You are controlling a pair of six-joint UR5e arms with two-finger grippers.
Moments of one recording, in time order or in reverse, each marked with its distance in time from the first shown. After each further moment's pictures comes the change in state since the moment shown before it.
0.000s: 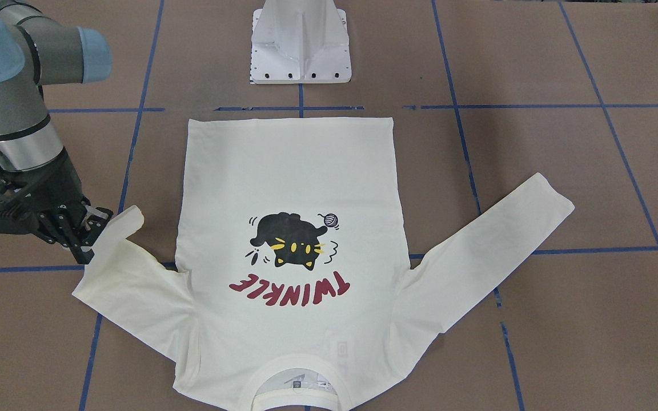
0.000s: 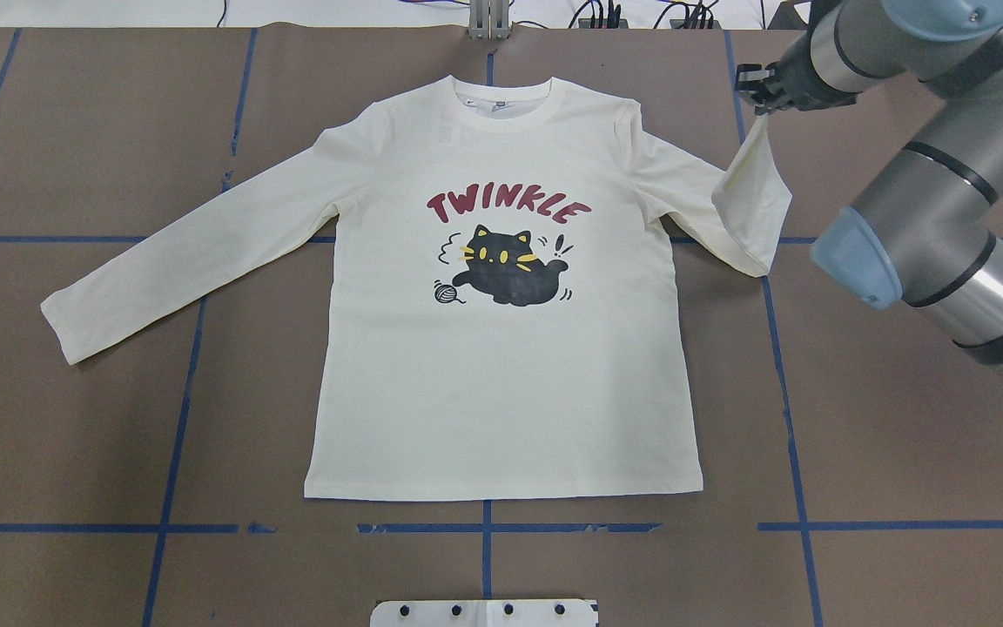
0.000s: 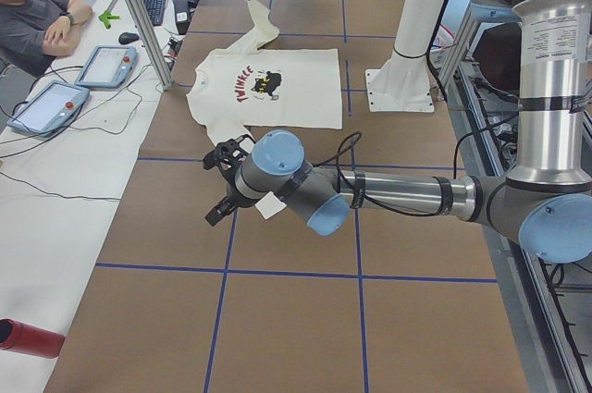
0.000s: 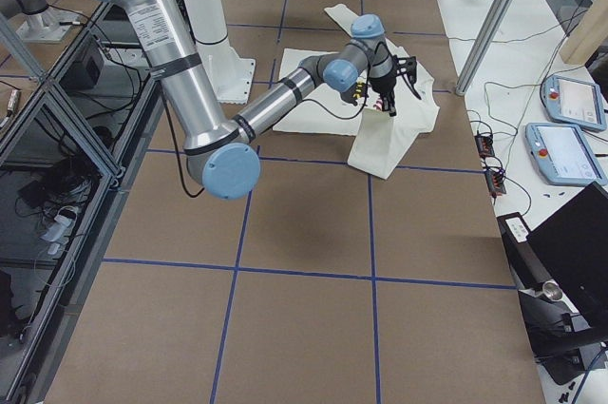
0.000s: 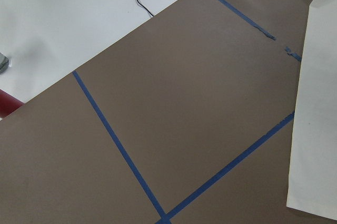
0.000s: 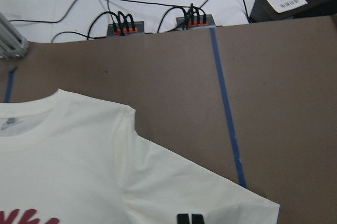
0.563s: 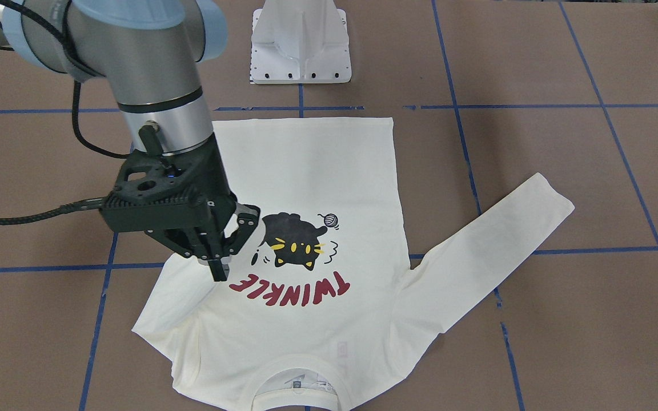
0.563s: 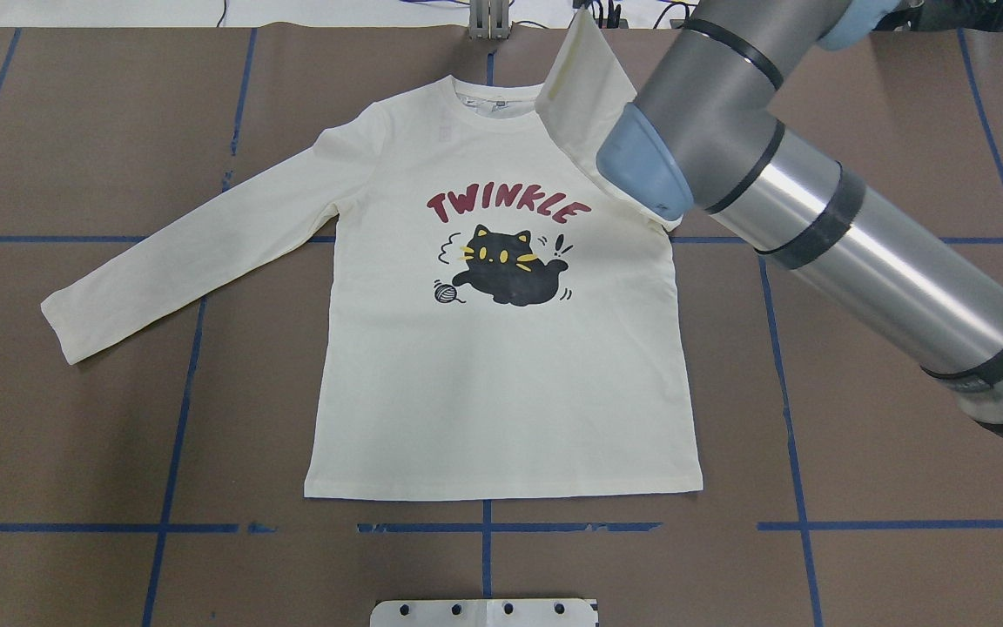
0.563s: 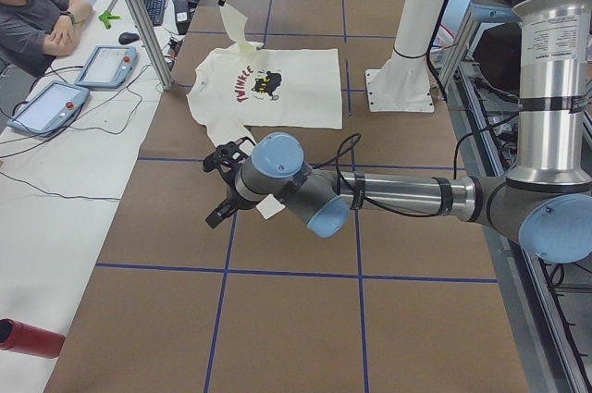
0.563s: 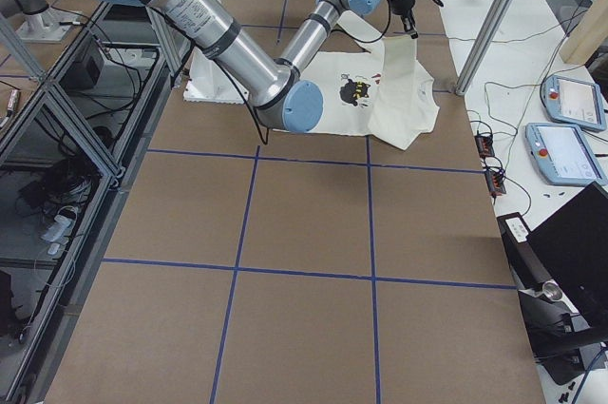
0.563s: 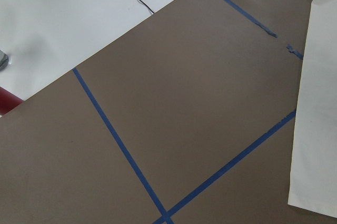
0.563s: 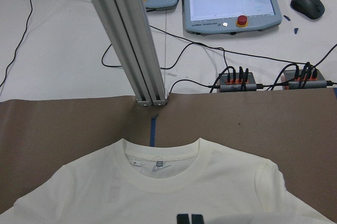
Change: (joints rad) left arm 0.000 0.000 0.008 0.000 0.000 0.002; right arm -0.082 0.422 -0.264 -0.025 -0.073 0.023
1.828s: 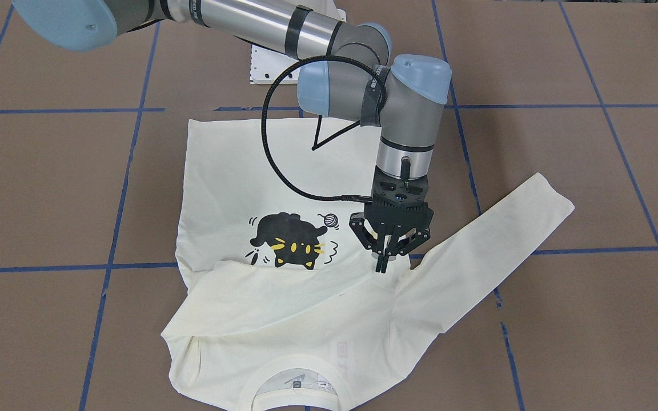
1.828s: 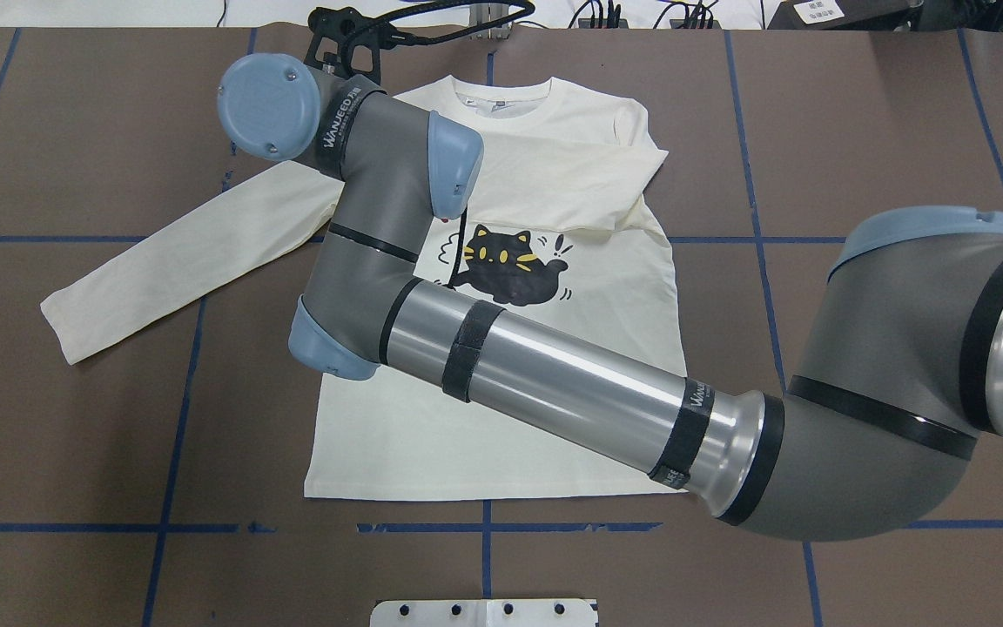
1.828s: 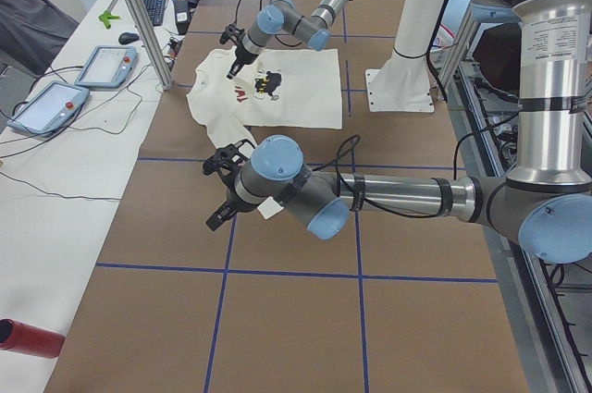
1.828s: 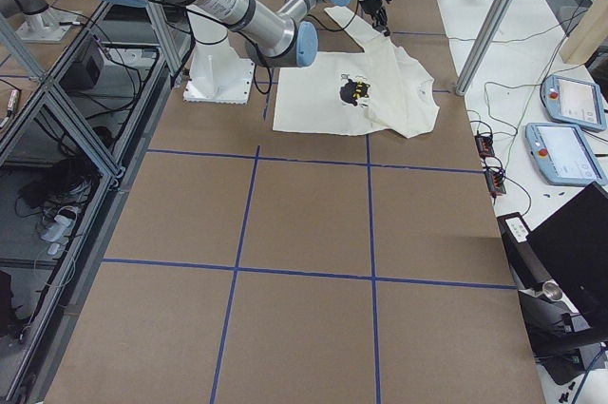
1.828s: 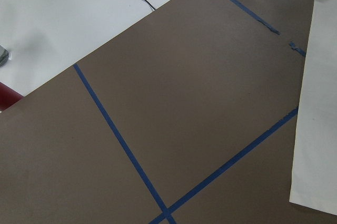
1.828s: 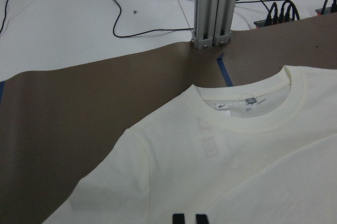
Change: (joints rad) left arm 0.000 0.000 0.007 0.000 0.000 -0.001; right arm -0.324 0.379 -0.642 0.124 -0.404 0.390
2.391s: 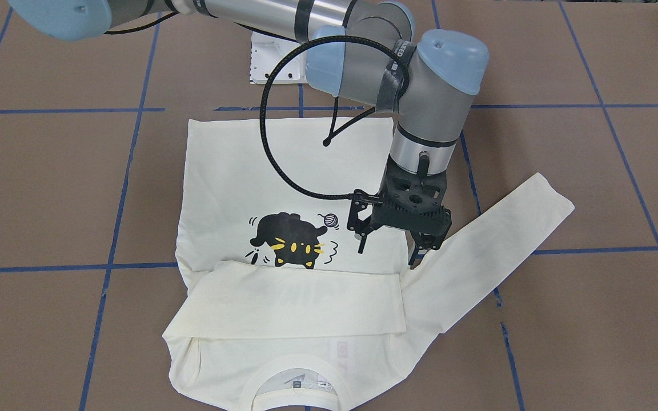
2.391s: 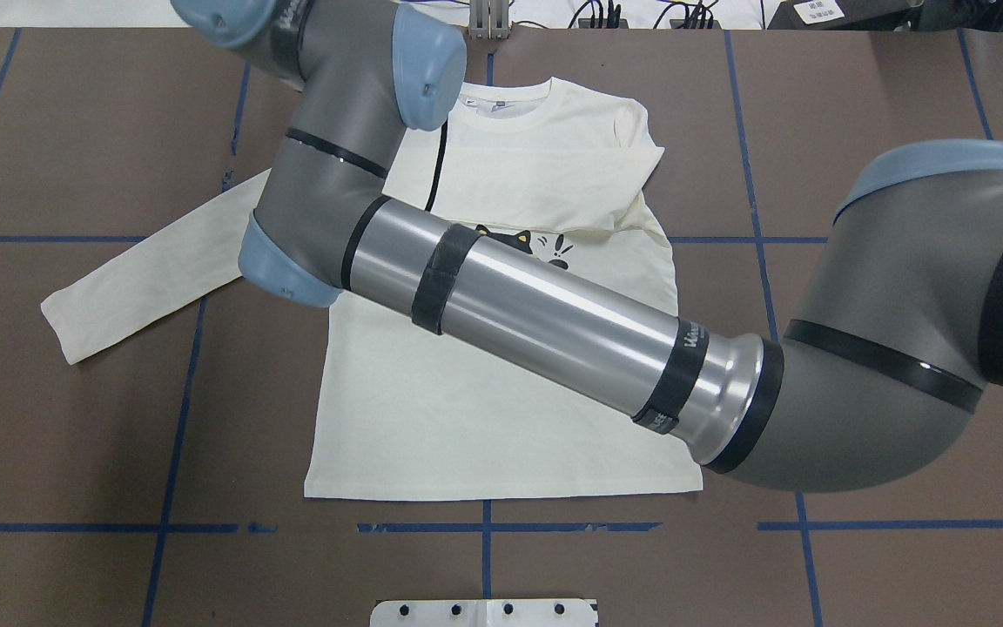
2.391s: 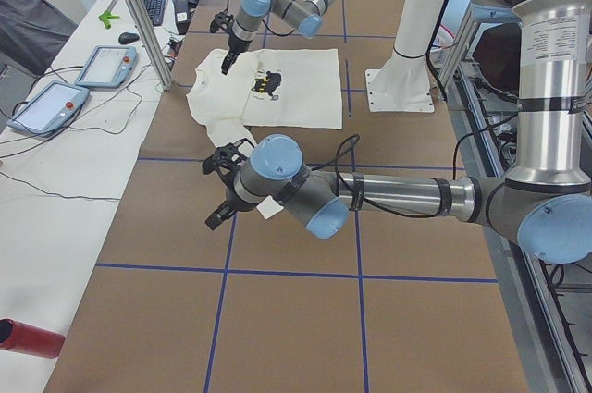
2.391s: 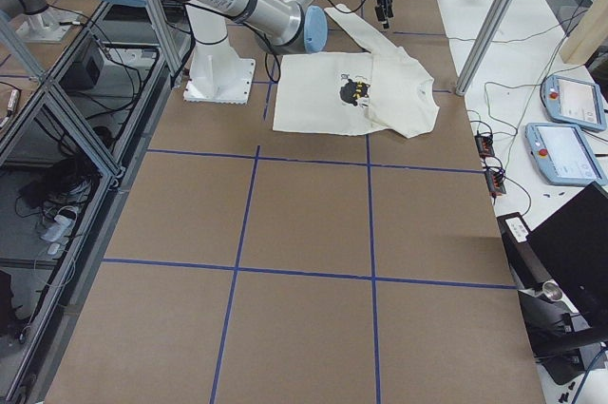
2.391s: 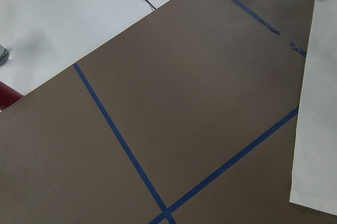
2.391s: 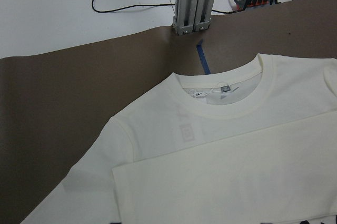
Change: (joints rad) left arm 0.001 -0.009 -0.001 -0.001 0.000 -0.002; right arm 0.103 0.066 0.046 -0.227 0.253 -0.076
